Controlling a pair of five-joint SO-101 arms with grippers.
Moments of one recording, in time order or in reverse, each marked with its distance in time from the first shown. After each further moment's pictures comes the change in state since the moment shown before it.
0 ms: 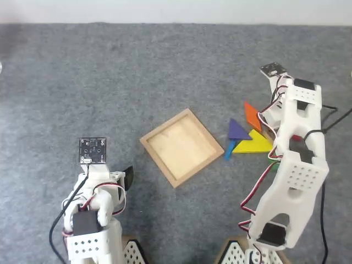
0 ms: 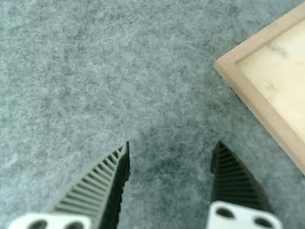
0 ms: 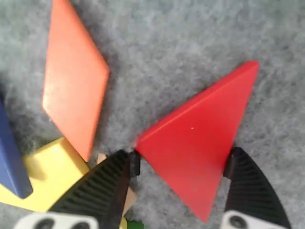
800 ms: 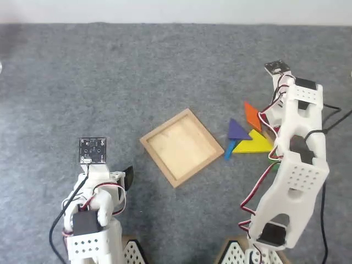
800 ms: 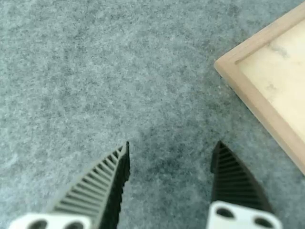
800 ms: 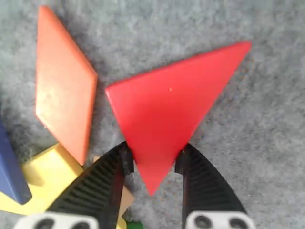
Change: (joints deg) left arm 0.0 0.0 0.0 0.0 0.0; right arm 0.2 -0.4 -0.1 -0.6 -2.8
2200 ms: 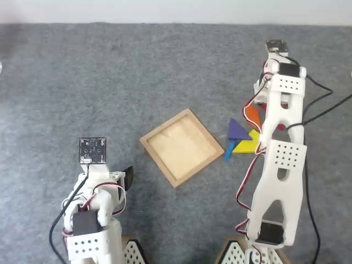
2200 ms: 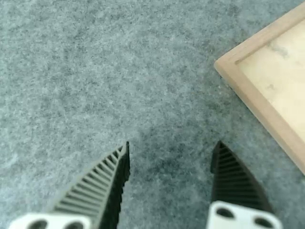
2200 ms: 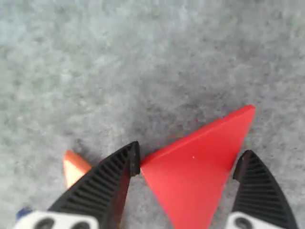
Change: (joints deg) left arm 0.0 0.0 0.0 0.0 0.0; right arm -4.8 30.5 -51.9 14.3 -21.7
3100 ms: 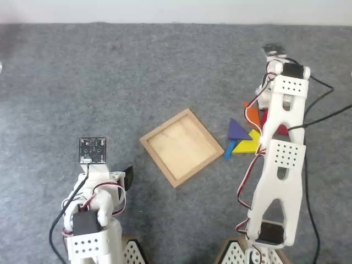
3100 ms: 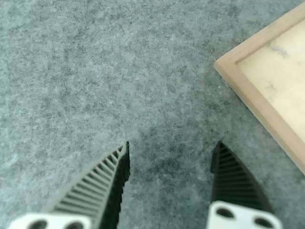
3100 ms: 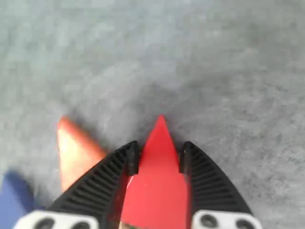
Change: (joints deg) left arm 0.0 0.0 0.0 0.0 0.0; right arm 0.1 3.6 -11.3 12.7 13.3
